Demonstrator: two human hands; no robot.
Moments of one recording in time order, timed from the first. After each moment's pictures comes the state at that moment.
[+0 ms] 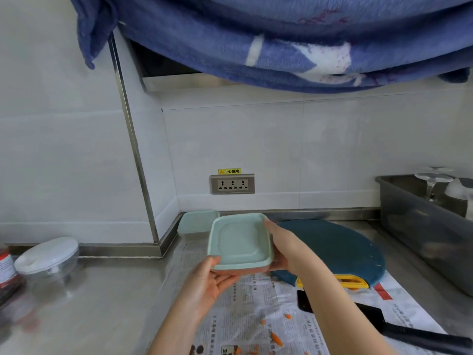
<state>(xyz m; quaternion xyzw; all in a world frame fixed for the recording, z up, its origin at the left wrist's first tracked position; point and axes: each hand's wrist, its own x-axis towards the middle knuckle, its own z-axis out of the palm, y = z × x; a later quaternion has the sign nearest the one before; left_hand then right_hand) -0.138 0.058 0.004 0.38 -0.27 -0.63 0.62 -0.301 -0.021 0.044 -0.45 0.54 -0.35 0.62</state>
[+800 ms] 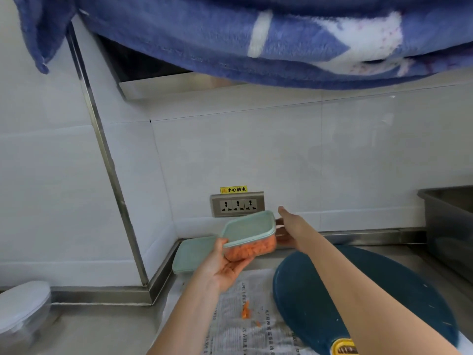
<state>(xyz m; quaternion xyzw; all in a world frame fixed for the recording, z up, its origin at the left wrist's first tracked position) -0.126 -0.101 0.043 0.42 -0.14 -0.66 0.61 -0.285 -0.205 0.053 -0.52 0.54 -0.37 0.55</state>
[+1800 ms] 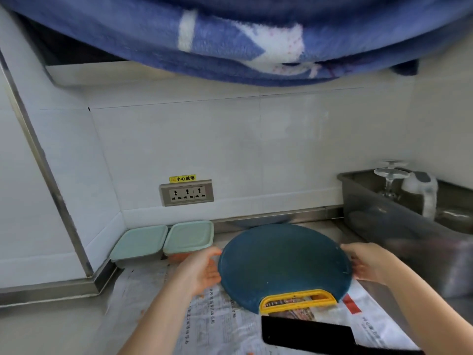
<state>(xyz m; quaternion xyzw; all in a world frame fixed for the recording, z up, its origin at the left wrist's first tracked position) -0.190 -0.089 0.000 0.61 -0.29 -0.59 0.44 -0.533 -0.106 -0.010 -0.30 0.67 -0.40 0.54</state>
